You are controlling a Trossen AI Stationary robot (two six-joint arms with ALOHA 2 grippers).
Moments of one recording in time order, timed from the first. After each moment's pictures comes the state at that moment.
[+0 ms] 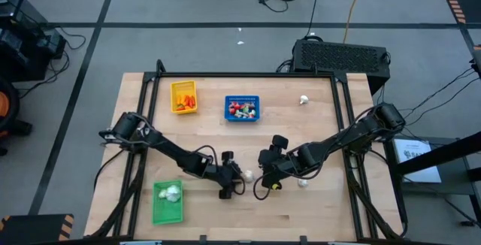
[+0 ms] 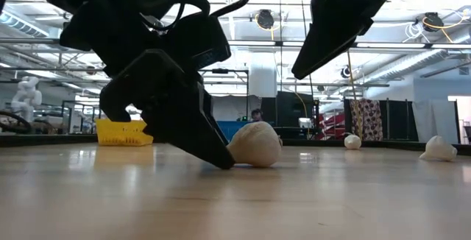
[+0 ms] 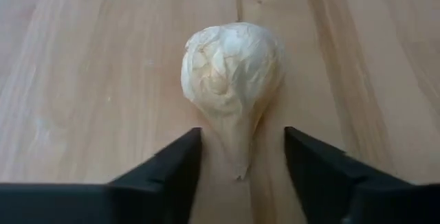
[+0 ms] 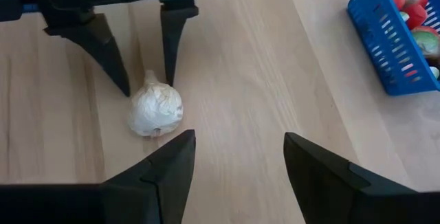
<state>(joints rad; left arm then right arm) -0.36 1.94 0.92 0.22 -0.22 -0.20 0.39 1.66 1.14 -0.53 0.45 0.54</state>
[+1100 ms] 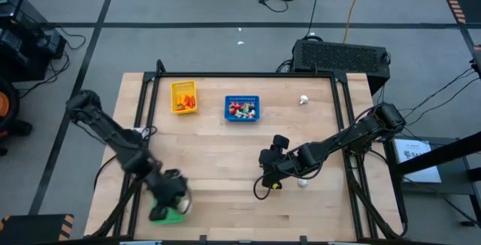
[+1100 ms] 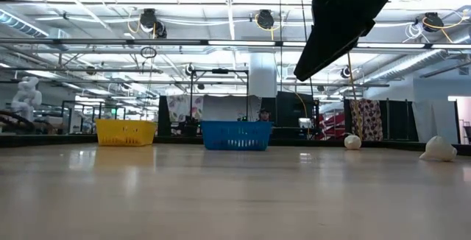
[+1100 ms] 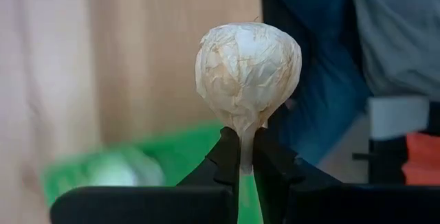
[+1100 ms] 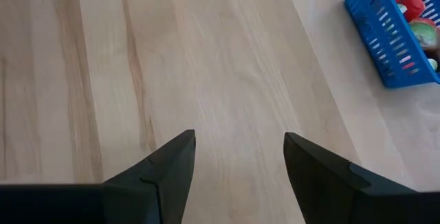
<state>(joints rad) -0.70 1.31 0.97 -0.65 0.20 -0.77 0.39 1.66 1.14 -0.54 0.45 0.56</state>
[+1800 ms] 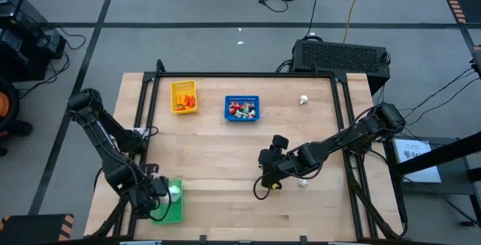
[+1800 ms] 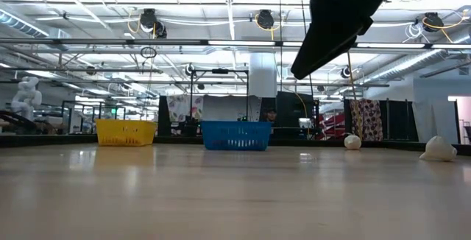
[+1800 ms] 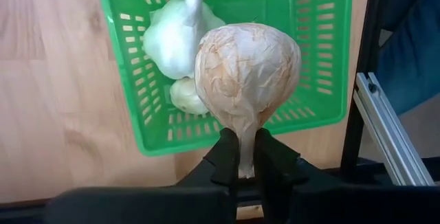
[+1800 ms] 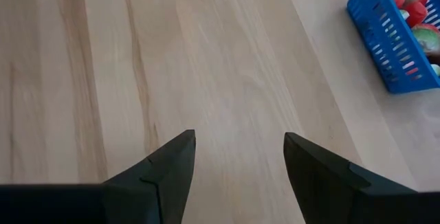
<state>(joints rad) -0.96 1.30 0.97 -1.01 0.08 -0.98 0.39 1.66 1.14 -0.52 0.45 0.56</state>
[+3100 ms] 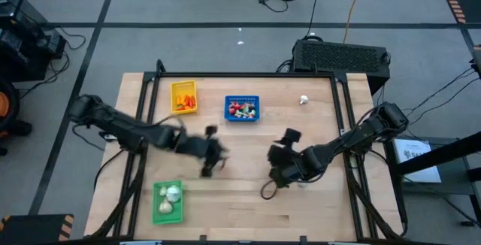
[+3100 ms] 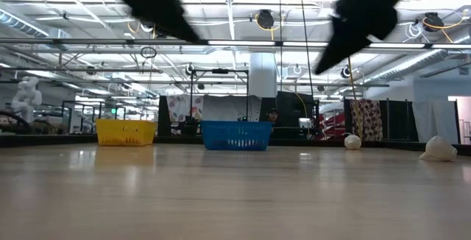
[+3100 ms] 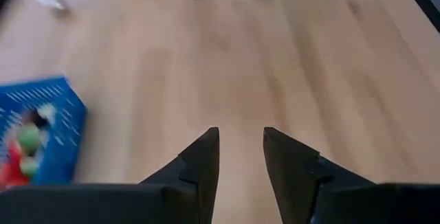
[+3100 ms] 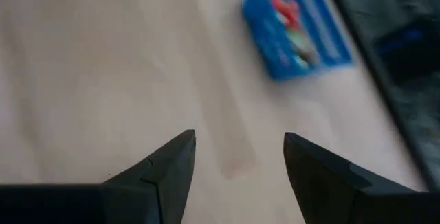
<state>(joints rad) -0.31 1.35 0.88 -0.22 -0.22 -0.05 0.44 1.64 1.14 -0.74 0.72 0.58</state>
